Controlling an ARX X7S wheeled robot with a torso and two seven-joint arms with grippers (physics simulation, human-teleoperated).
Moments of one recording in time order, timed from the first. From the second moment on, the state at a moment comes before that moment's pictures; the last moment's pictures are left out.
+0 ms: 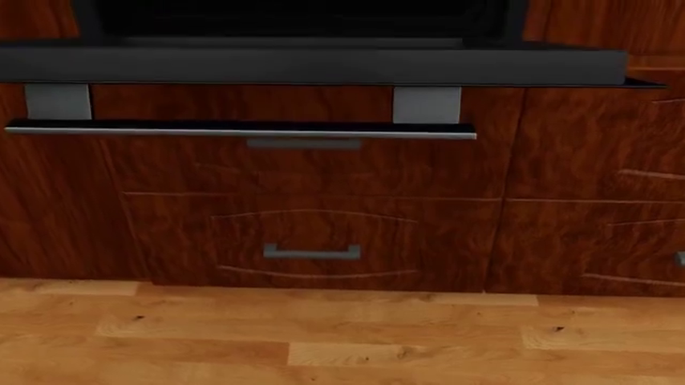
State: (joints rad) left arm -0.53 -0.07 0.45 -1.16 -0.26 0.21 -0.22; right arm 0.58 0.02 -0.18 1.31 0.12 -0.20 0.10
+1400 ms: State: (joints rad) left arm -0.57 -0.04 0.40 -1.27 -0.28 0.23 -0.16; right arm 0.57 0.01 -0.16 1.31 0.05 -0.21 0.10
